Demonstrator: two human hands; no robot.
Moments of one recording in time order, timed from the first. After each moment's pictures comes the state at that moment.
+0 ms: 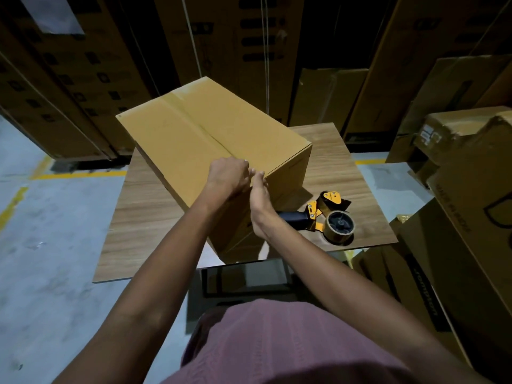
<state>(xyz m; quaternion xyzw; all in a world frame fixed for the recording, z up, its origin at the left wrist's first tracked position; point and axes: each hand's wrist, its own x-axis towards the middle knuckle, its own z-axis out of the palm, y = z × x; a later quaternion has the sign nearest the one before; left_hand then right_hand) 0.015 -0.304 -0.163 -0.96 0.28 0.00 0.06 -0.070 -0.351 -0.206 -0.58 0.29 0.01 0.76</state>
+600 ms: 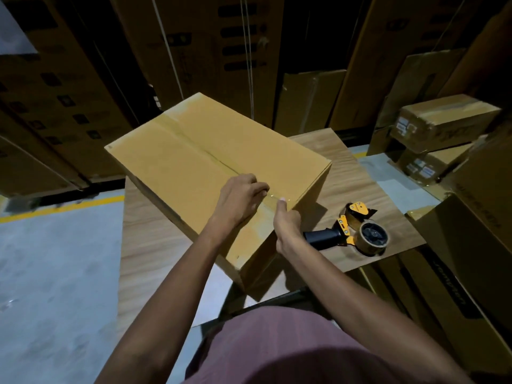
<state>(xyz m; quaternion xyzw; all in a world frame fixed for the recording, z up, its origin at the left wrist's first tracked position) 0.124 -0.244 -0.207 -0.84 0.51 -0.10 -0.16 0.004 -0.319 -0.221 -0.52 0.54 -0.09 0.66</state>
